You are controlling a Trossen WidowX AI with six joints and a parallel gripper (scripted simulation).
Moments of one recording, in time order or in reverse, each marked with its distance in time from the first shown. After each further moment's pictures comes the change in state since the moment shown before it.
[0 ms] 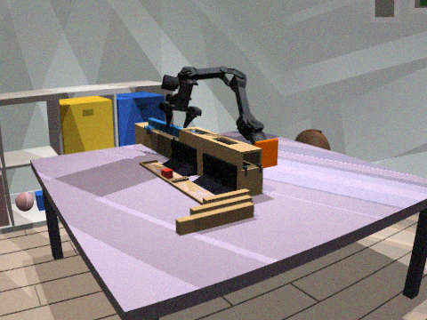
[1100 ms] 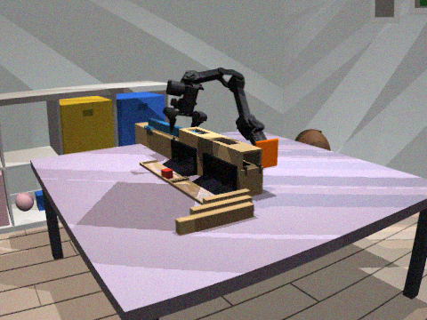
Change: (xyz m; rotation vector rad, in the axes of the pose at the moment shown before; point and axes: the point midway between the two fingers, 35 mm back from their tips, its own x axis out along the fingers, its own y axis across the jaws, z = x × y) arm 0.008 0.000 -0.049 0.016 -0.022 -0.005
